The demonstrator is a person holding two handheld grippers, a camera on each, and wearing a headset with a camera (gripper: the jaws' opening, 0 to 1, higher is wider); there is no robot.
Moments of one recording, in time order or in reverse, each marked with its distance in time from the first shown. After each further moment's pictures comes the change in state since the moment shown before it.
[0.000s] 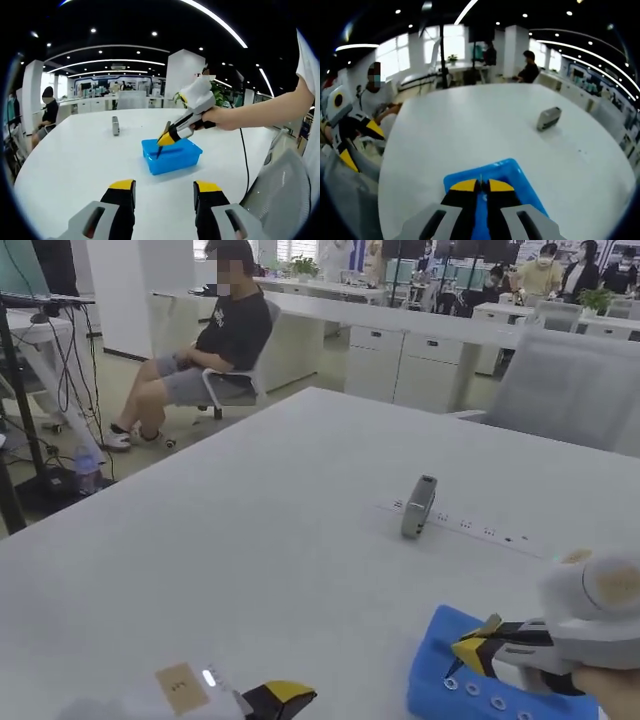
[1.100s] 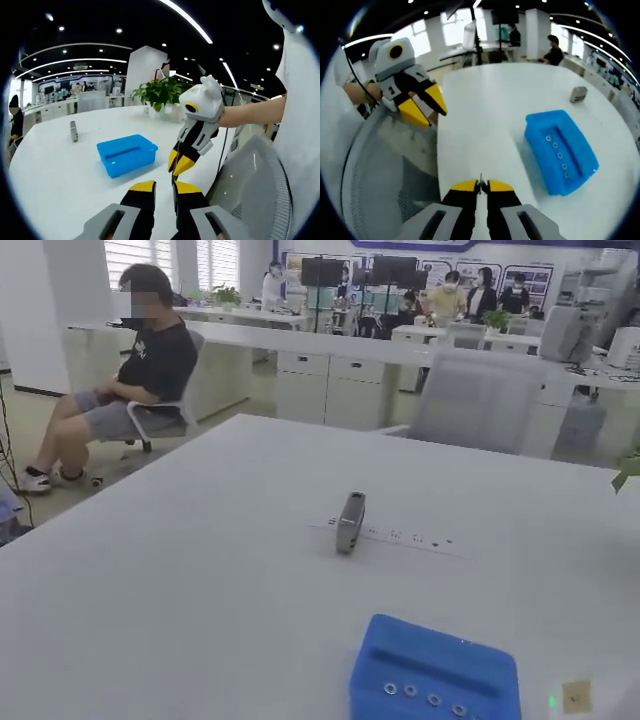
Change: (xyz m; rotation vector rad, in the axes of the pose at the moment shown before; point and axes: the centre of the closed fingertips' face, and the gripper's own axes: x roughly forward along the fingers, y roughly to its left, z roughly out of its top) left arm -0.004 -0.075 -0.007 0.139 0.063 -0.384; right arm -0.078 0.131 -0.088 -0.030 0.189 0.207
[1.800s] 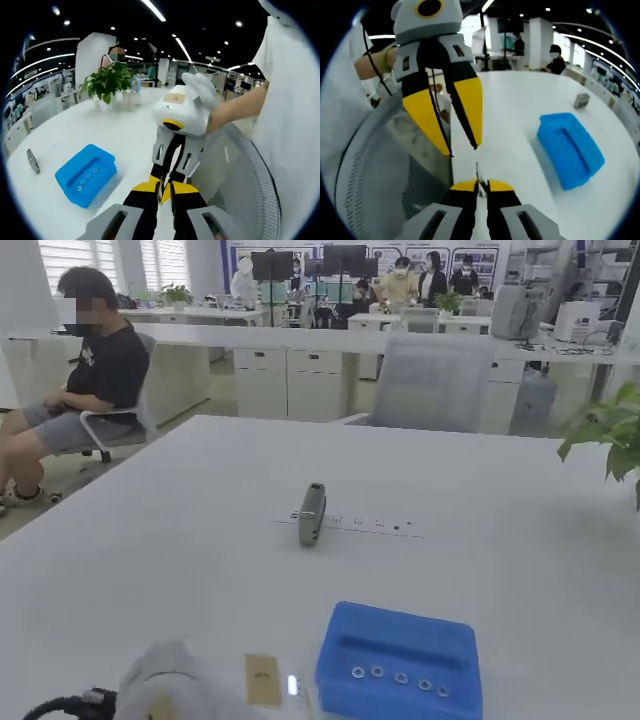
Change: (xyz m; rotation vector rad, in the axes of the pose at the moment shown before) left arm 0.048 -0.048 0.026 0.240 0.214 -0.341; right arm 0.002 0.032 -0.010 -0.048 -0.093 -0.007
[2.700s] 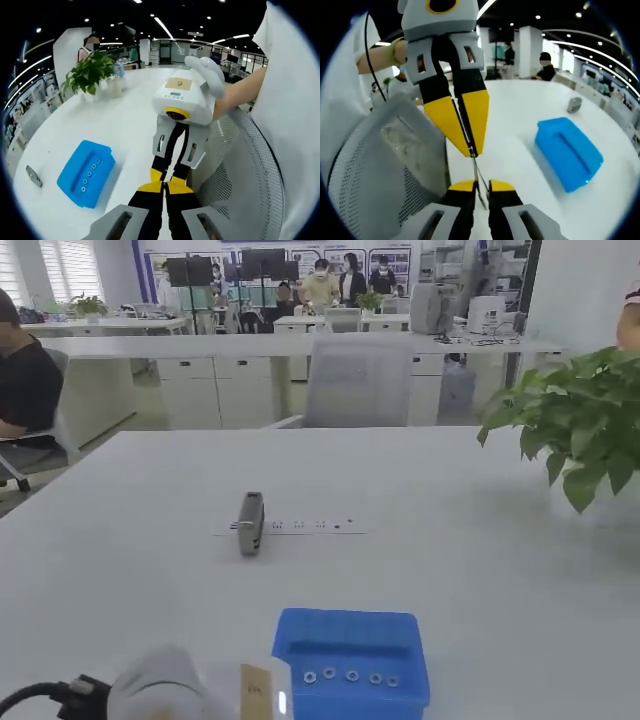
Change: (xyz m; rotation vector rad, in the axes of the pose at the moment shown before) left arm -0.011 0.007 -0.021 0.116 0.154 -0.069; right arm 0.017 0.002 0.012 0.027 -0.086 -0.081
